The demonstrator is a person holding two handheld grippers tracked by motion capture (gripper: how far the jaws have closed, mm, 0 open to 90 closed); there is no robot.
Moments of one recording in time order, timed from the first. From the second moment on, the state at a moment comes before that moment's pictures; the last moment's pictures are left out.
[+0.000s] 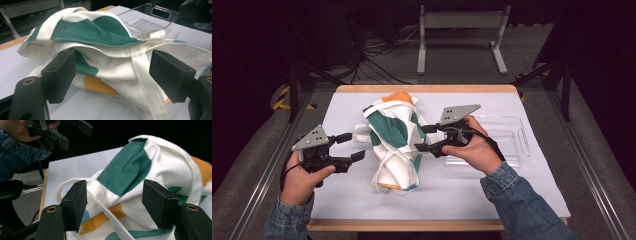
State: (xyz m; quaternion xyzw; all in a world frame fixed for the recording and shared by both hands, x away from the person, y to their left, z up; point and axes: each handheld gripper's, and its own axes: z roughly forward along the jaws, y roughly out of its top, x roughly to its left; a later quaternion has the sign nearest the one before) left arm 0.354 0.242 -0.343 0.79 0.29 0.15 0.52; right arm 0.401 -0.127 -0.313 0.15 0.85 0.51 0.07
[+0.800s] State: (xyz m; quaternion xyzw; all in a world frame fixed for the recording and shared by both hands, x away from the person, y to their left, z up) left arm 0.353 0.220 -0.348 0.80 0.27 0.13 0.52; right arm 0.399 -0.103 -0.333 0.10 0.89 0.45 0.05
